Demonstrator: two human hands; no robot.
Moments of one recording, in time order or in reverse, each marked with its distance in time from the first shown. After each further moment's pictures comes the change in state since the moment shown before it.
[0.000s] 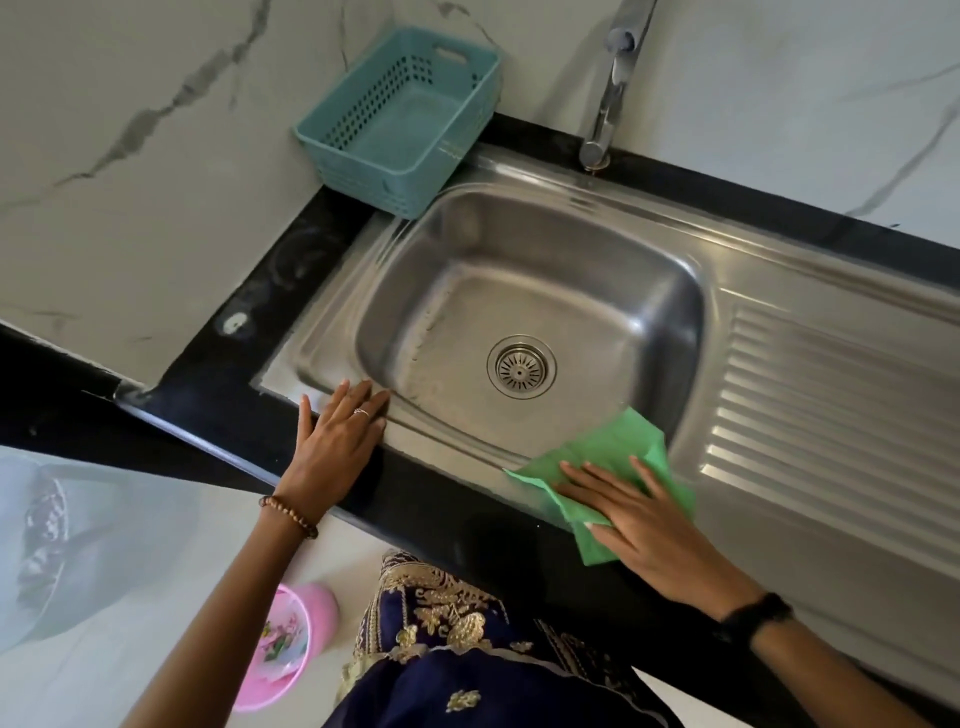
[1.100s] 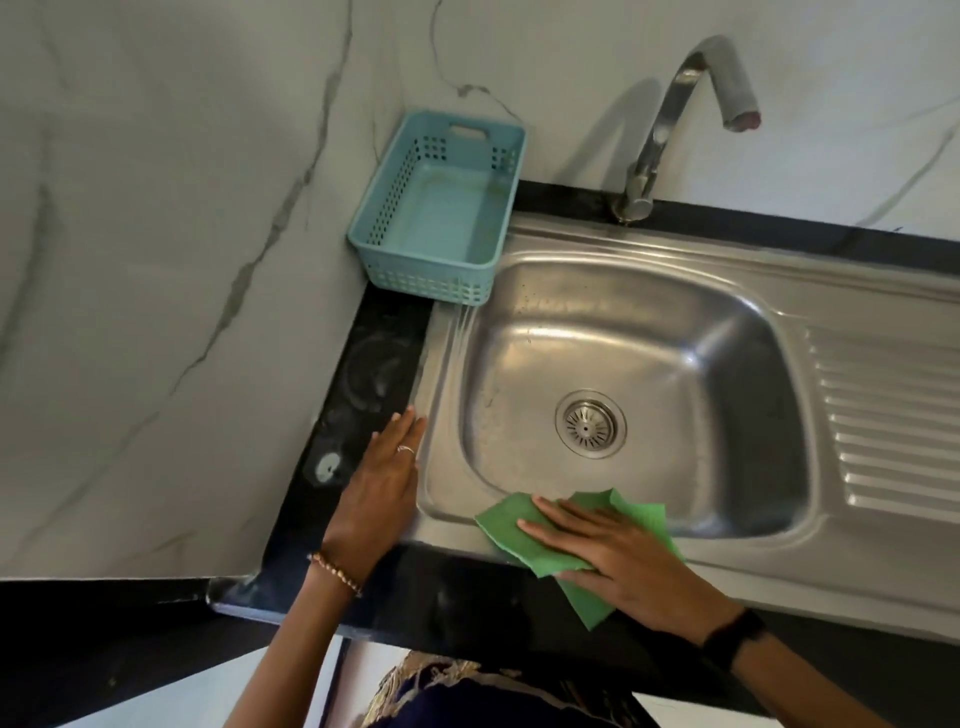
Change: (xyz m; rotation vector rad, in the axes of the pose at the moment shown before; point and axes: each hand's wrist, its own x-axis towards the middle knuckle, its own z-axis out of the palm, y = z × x) left_hand 0.100 -0.102 -0.065 -0.088 0.001 0.380; right_hand 0.149 -0.146 -0.013 0.122 0.042 0.060
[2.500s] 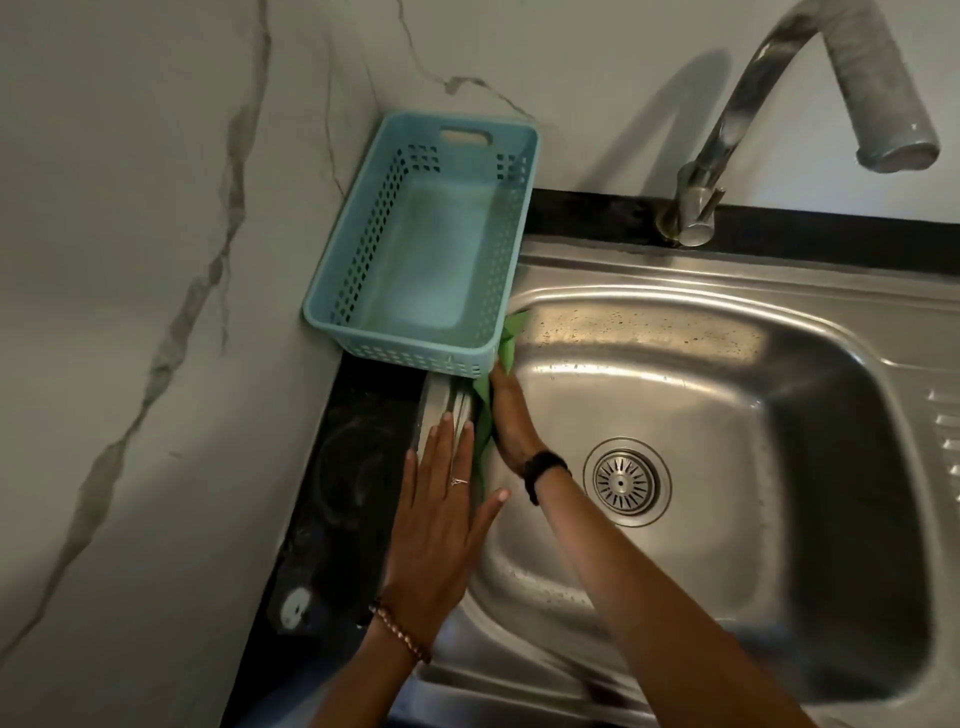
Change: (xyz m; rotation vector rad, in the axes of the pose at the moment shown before) left_hand 0.100 0.039 0.020 0.209 -0.061 -0.118; right_hand 0.273 0.044 -0.074 1.569 0.559 0.290
